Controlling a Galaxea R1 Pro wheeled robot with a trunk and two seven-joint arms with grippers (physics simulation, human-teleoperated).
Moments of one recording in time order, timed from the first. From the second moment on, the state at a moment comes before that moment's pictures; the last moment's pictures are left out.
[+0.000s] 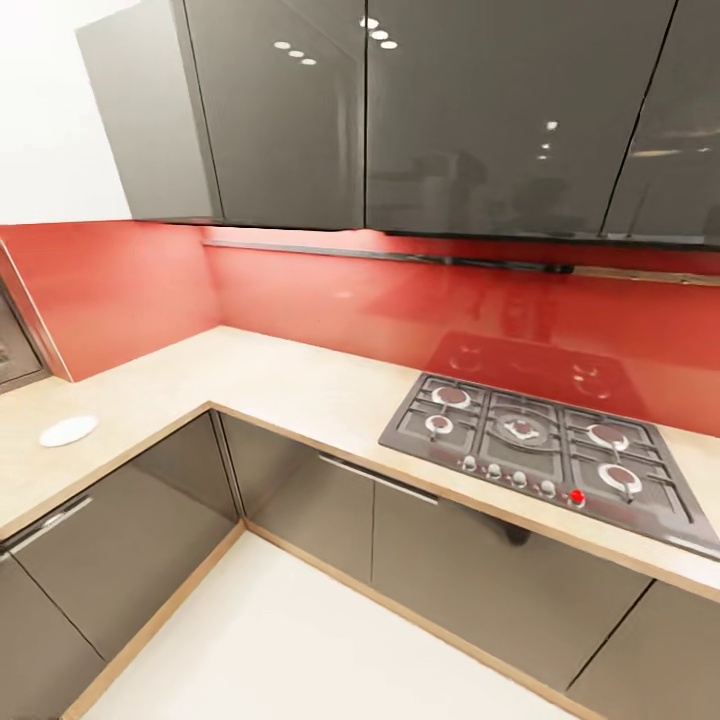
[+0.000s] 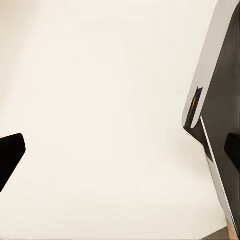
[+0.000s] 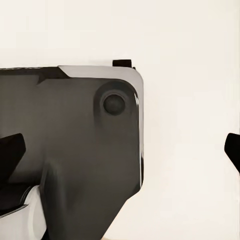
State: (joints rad) left arm 0.11 0.11 0.20 -0.22 -0.04 -0.01 0.17; right arm -0.17 -0.05 -0.51 -0.06 0.47 0.01 0.09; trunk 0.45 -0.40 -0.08
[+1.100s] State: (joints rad) left arm 0.11 0.11 0.20 -0.21 -0.03 -0.04 0.17; right arm -0.17 -0.05 -0.51 -0.06 0.47 0.01 0.09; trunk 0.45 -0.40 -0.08
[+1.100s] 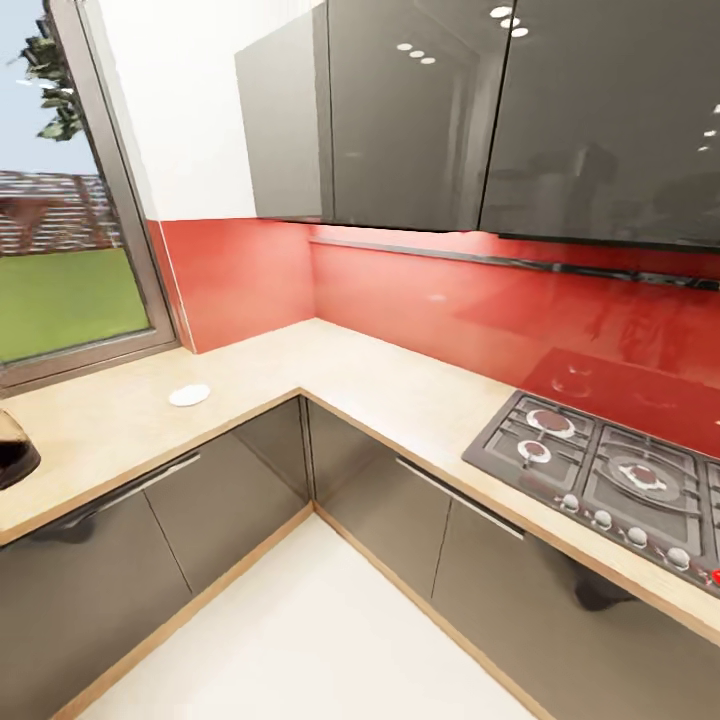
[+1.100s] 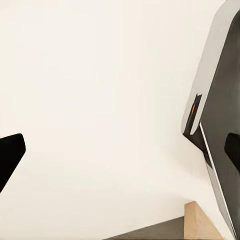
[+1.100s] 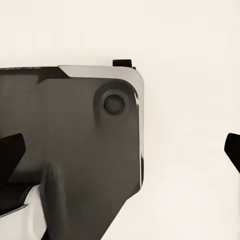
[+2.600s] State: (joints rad) left arm 0.11 0.11 0.21 -0.21 -0.03 -0.04 0.17; right arm -0.17 -0.05 -0.51 -0.06 0.47 0.01 0.09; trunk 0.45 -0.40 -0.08
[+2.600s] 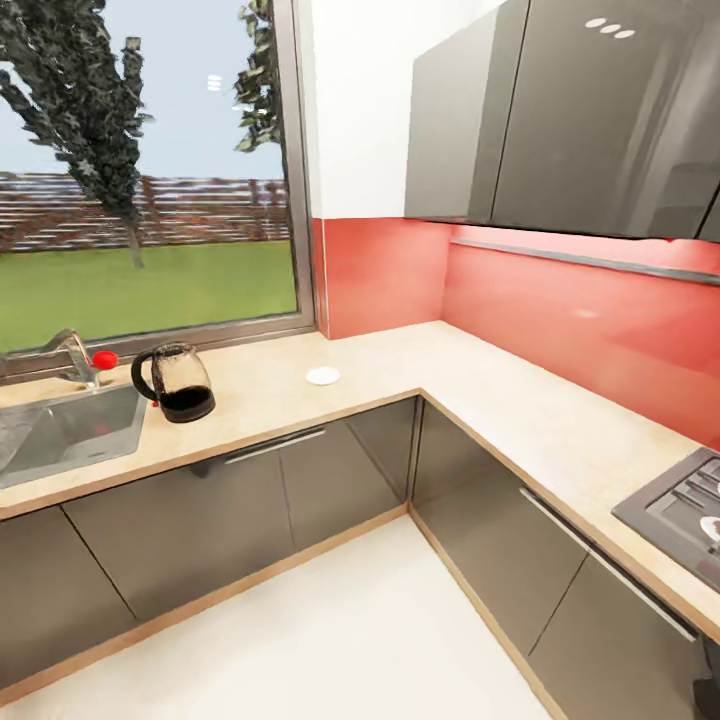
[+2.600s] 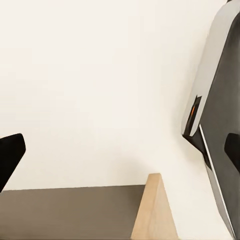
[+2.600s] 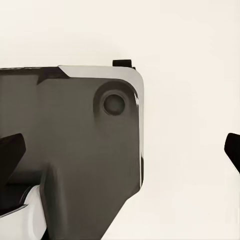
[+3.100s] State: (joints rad) left arm 0.11 0.11 0.21 -0.21 -0.03 -0.04 0.17; right arm -0.17 -0.05 -0.51 -0.06 0.47 0.01 0.09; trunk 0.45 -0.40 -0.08
